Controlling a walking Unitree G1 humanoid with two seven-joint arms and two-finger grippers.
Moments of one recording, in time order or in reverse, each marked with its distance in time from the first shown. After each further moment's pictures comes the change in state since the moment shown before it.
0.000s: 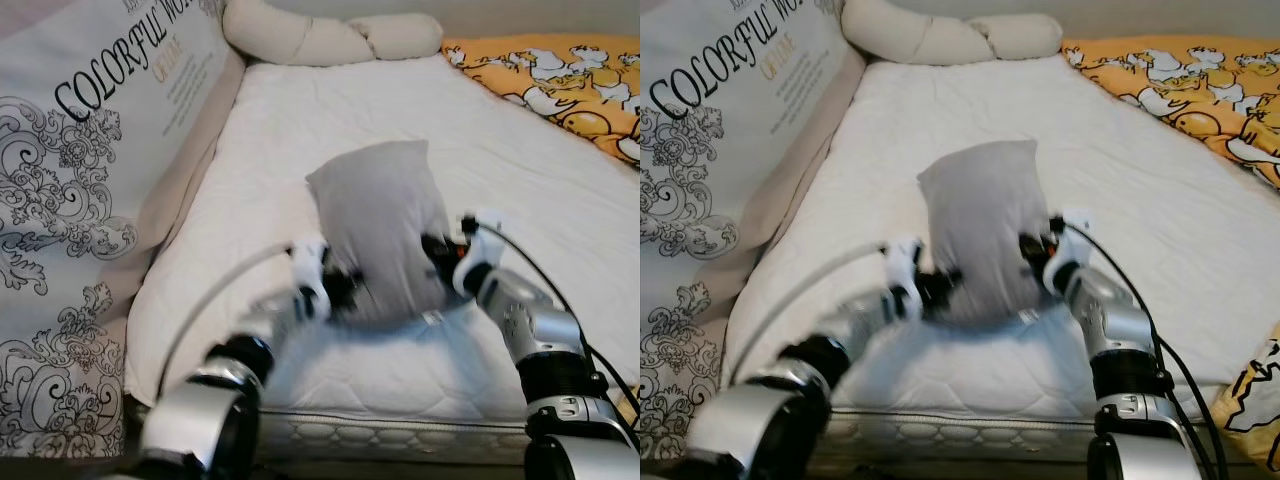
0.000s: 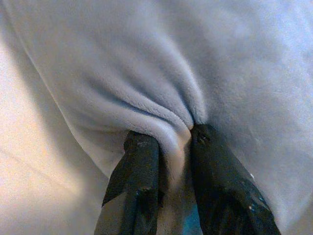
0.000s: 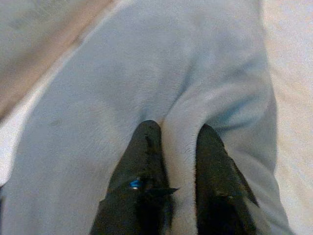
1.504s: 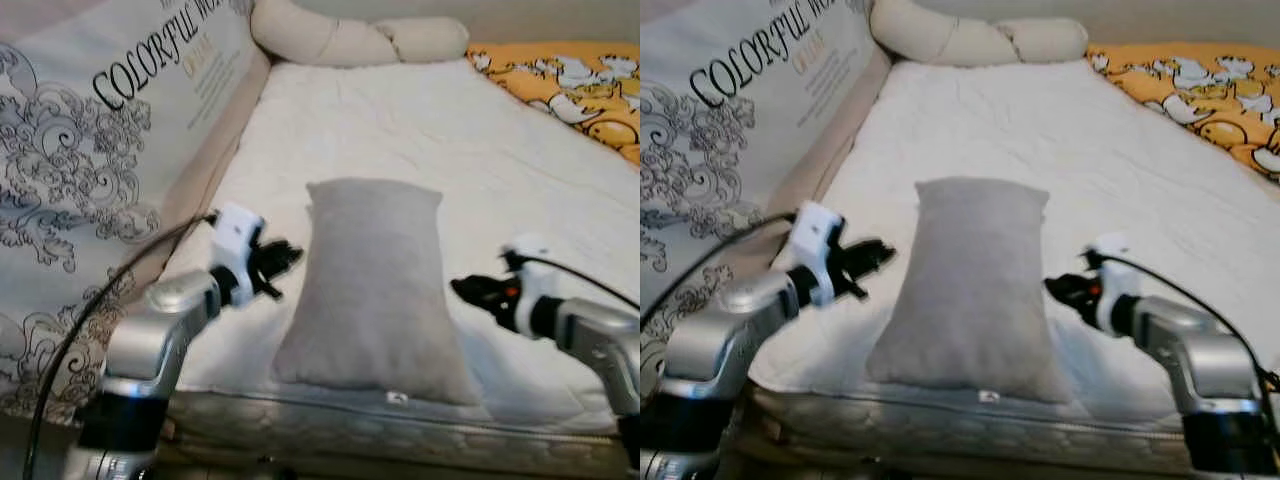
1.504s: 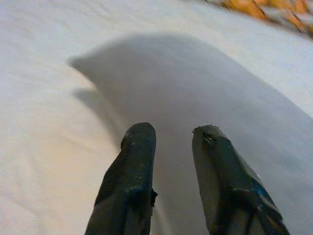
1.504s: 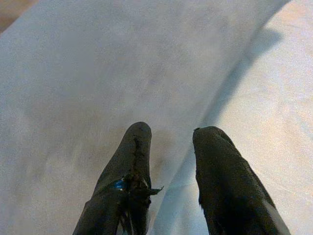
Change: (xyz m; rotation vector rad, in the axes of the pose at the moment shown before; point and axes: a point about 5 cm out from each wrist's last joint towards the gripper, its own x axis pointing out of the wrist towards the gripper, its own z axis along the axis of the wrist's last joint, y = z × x) left arm -0.101 0.013 0.059 0.298 -0.097 0.085; right arm -0.082 -0.036 0.000 -0.136 0.271 0.031
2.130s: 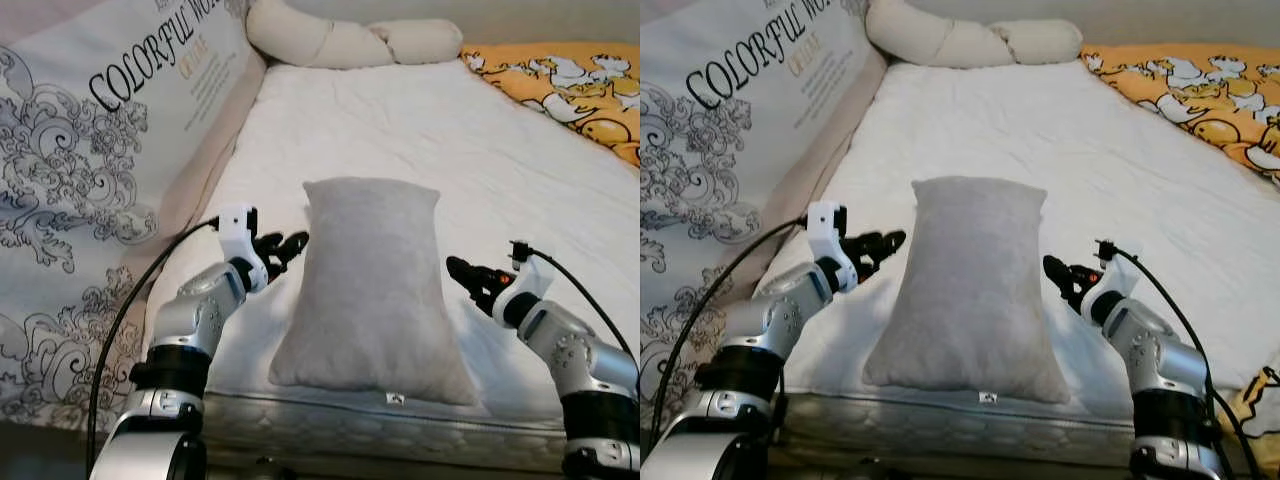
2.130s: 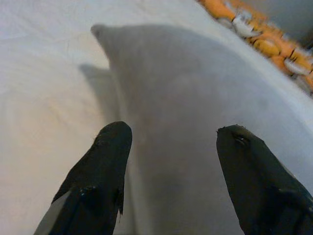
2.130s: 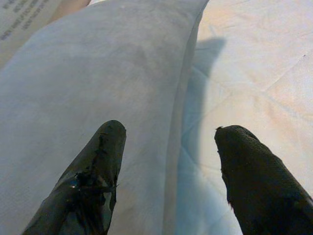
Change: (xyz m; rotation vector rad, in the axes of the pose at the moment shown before) left arm 0.043 0.019 -0.038 -0.319 0.006 0.089; right arm 0.043 -0.011 -0.018 0.373 -0.209 -0.142
